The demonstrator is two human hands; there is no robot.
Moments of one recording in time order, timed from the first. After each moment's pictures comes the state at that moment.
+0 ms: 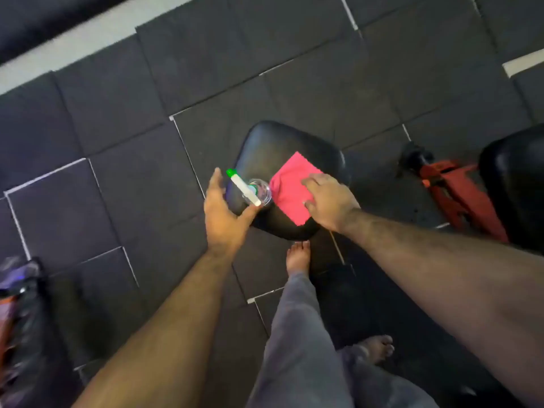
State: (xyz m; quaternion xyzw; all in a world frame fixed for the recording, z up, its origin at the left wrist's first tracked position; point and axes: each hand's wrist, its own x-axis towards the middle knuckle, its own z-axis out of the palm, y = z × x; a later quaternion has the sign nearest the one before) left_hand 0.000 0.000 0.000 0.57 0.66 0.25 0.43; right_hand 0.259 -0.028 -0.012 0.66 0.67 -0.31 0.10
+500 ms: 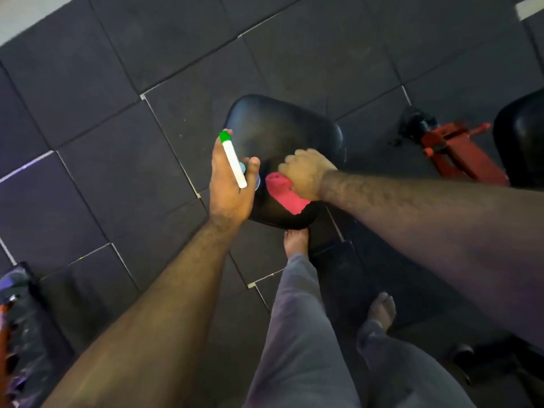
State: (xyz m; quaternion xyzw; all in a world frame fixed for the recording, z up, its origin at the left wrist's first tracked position) left_hand 0.047 0.044 -0.023 0.64 0.58 0.24 0.44; right_hand 0.242 0.033 -0.053 0.54 0.78 -0.25 0.21
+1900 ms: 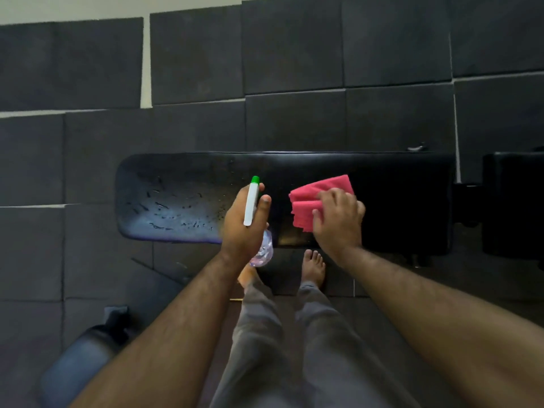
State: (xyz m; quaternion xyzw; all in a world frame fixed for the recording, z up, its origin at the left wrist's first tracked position) left_hand 0.650 -0.410 0.046 0.82 0.15 -0.06 0.55; right_hand 0.659 -0.623 0.011 0.98 -0.02 -0.09 -0.20
